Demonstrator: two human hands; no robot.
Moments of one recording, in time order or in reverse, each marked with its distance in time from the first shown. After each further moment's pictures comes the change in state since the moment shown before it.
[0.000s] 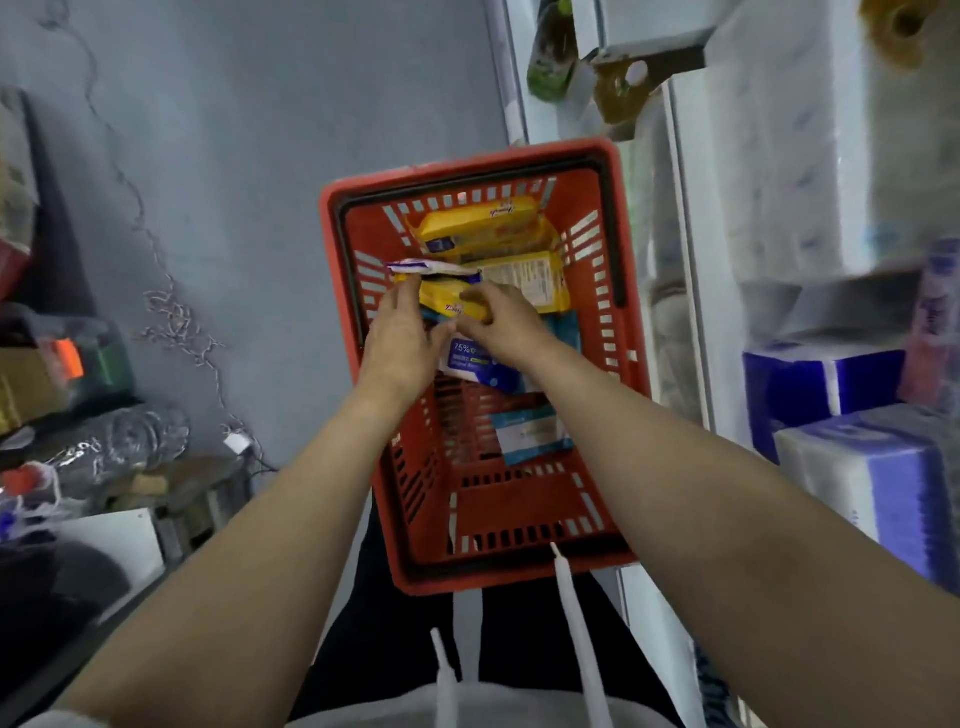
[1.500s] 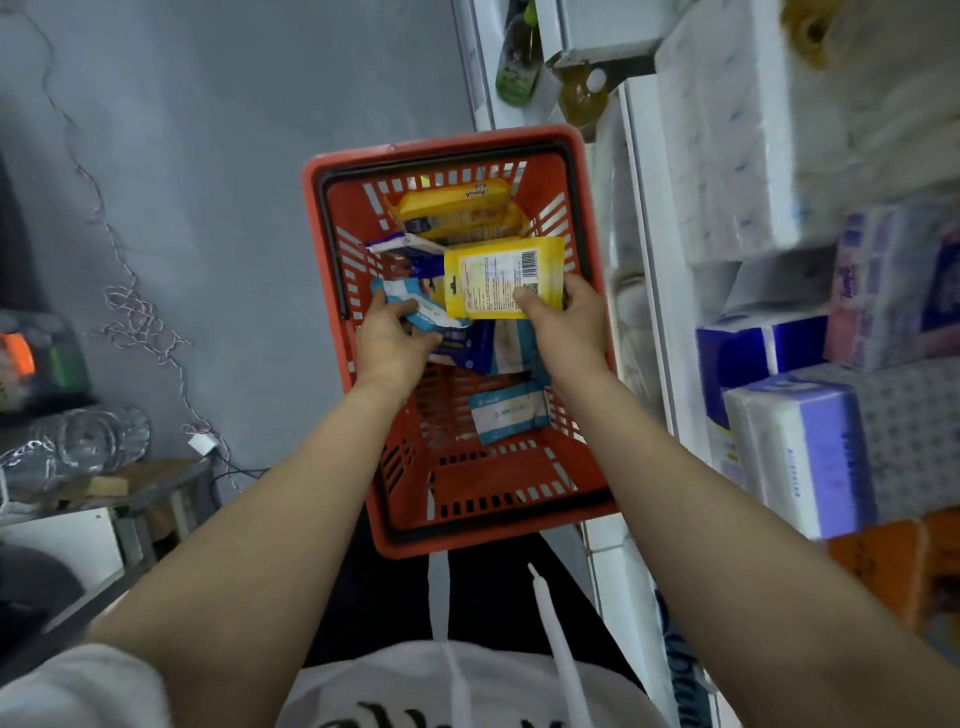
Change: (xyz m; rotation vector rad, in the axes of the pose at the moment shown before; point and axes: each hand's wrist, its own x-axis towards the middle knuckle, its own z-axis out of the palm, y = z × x) left_hand -0.021 -0.008 0.028 -0.431 0.014 -0.211; right_hand -0.092 0.012 -0.028 0.587 0.557 0.153
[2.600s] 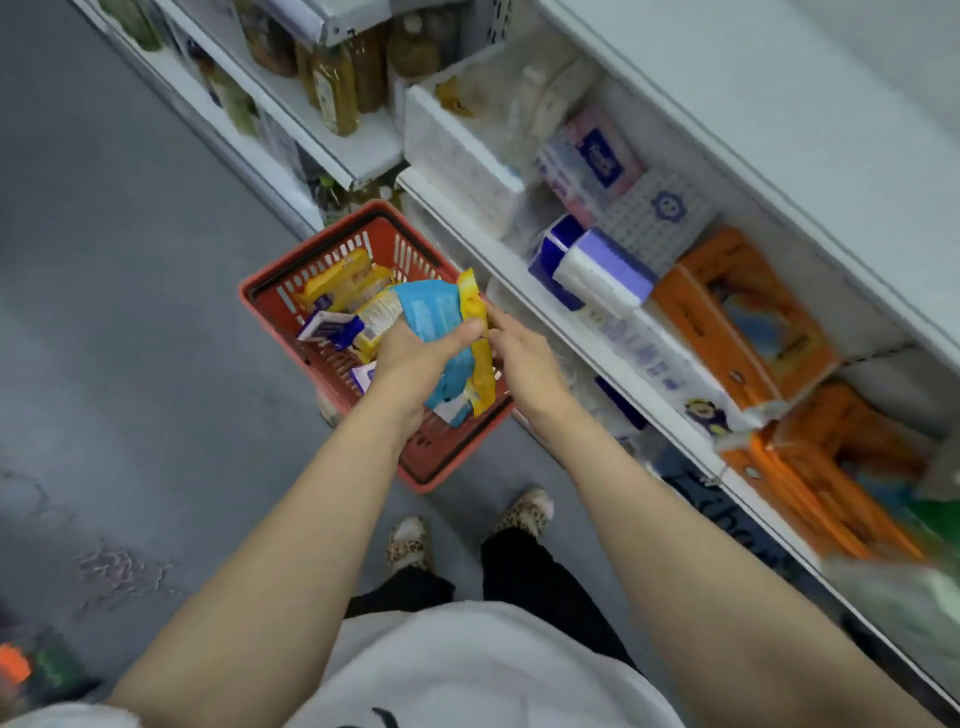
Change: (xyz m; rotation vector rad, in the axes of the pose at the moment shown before) left_hand -0.210 0.055 -0.074 -0.326 -0.664 0.318; right_hand -0.270 -0.020 -0.029 0.208 0.216 -0.154
